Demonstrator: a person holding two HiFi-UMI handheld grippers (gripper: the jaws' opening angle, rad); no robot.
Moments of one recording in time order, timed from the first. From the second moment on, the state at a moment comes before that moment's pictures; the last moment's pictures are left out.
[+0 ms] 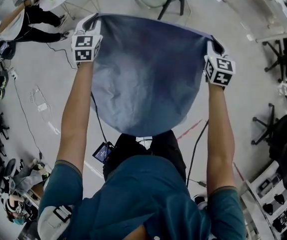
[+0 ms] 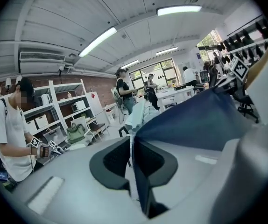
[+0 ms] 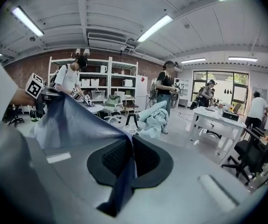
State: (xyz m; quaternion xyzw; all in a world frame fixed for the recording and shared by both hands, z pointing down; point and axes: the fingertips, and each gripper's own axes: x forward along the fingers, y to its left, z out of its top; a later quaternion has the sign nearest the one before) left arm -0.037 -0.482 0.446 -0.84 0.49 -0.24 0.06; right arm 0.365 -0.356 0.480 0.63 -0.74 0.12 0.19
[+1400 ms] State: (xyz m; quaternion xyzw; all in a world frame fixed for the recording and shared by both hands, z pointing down) left arm -0.019 -0.273 0.671 -0.82 0.40 -0.40 -0.06; right arm 0.252 -0.200 0.690 0.49 -0.76 0.27 0.32
